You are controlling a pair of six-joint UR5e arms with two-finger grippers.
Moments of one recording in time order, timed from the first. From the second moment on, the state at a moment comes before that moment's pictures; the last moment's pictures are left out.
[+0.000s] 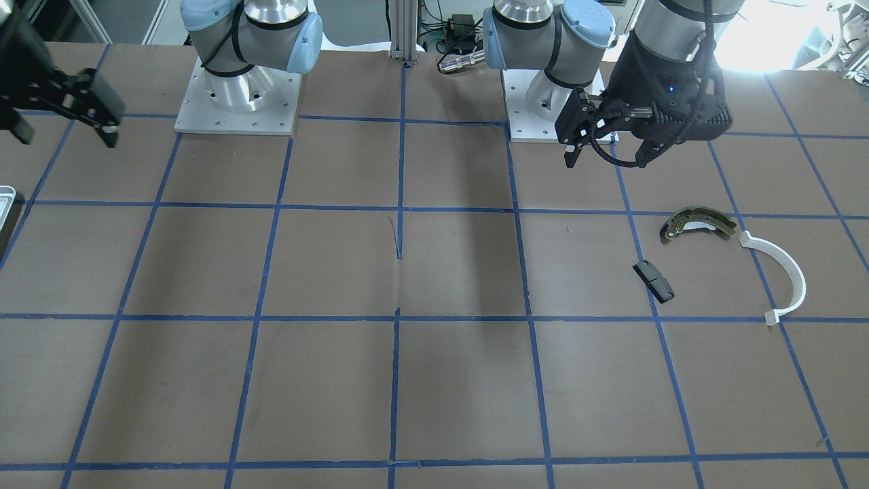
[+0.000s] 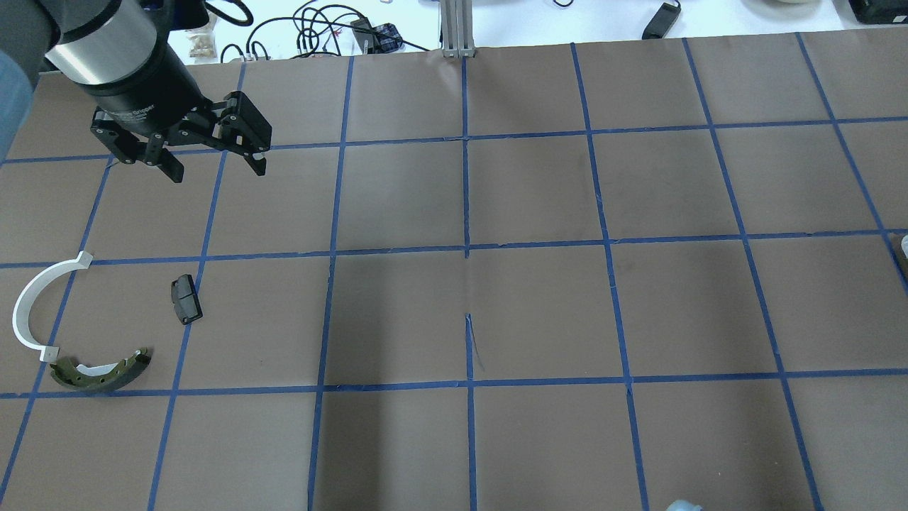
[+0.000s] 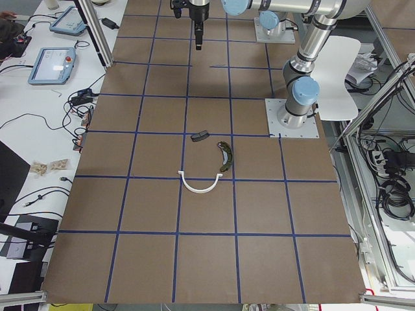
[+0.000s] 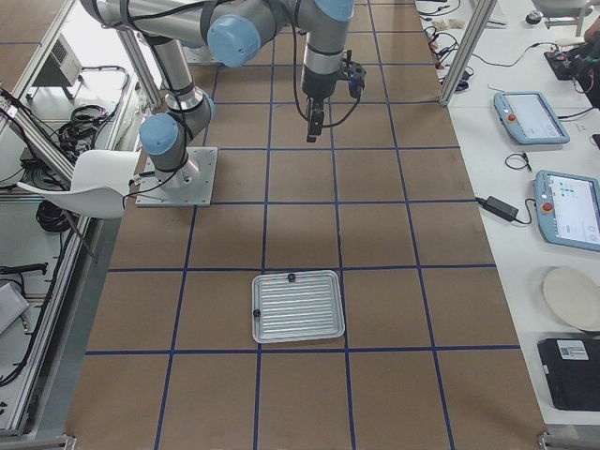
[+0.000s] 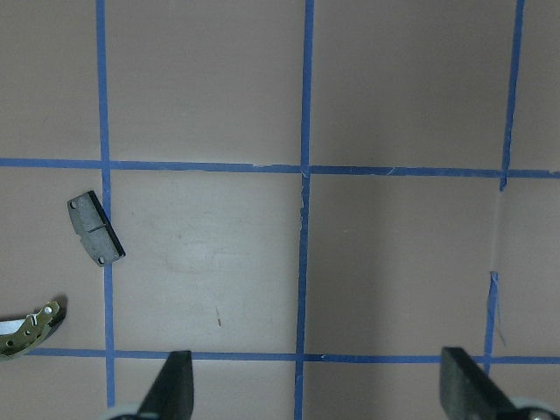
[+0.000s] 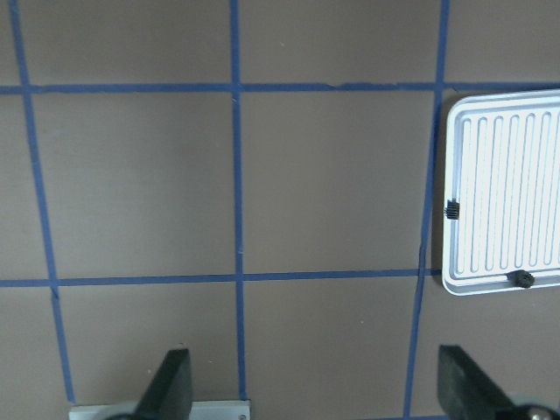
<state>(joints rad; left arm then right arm) -1.54 -1.53 -1.55 -1.60 1.56 0.00 0.94 -1.59 1.47 -1.38 -1.66 -0.61</state>
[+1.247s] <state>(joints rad) -1.54 -1.53 -1.55 -1.60 1.56 0.00 0.41 -1.16 1.79 -2.19 -1.65 -1.32</state>
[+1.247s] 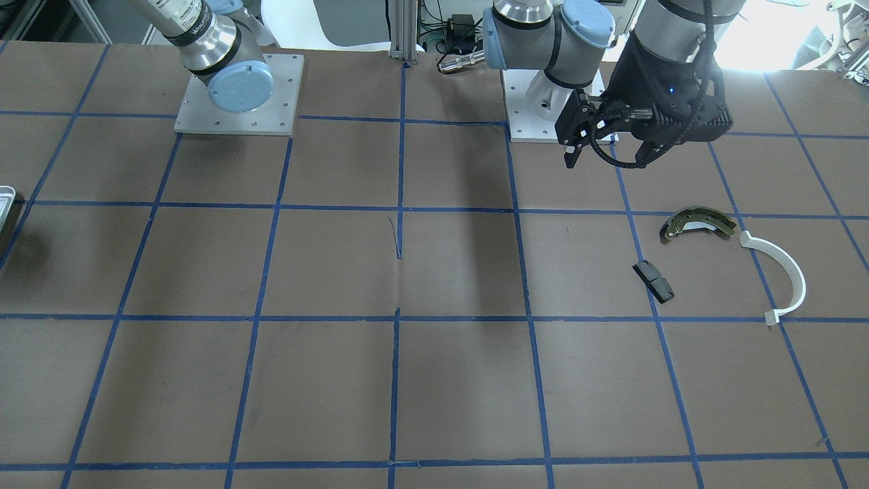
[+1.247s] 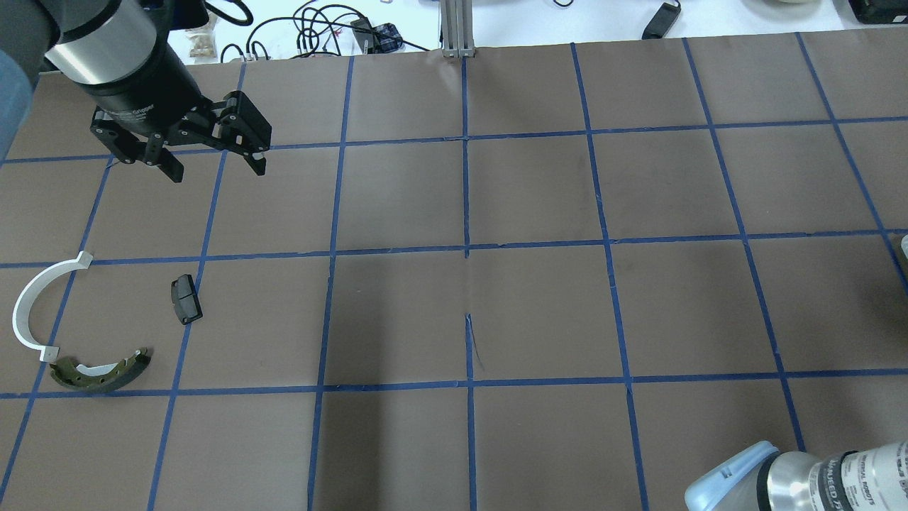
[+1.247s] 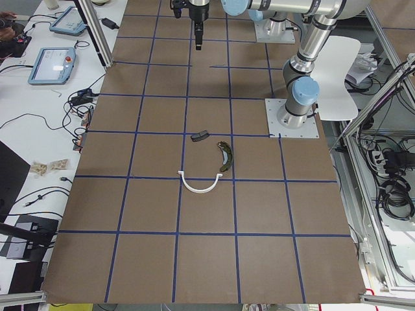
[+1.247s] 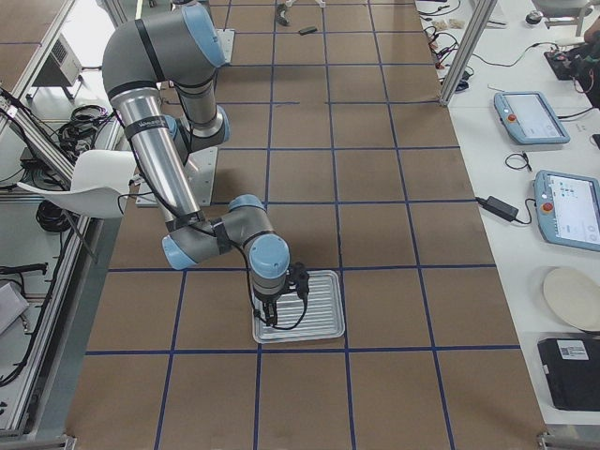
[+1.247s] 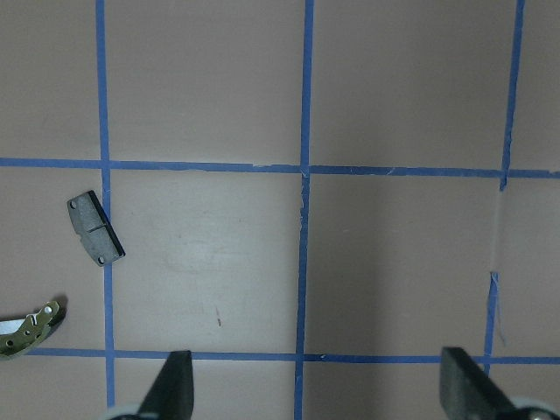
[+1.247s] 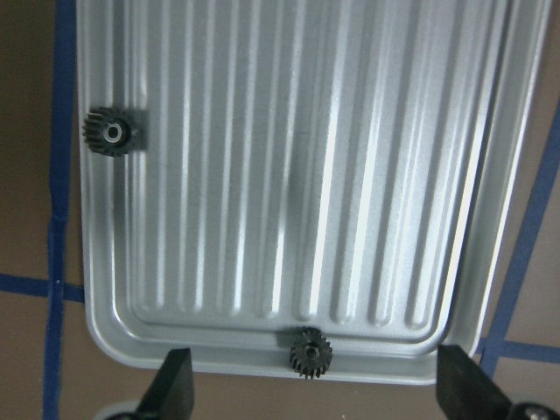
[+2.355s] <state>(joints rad) -1.54 -1.53 -1.55 -1.60 1.56 0.00 0.38 -1.11 1.84 -2.28 -1.65 -1.38</state>
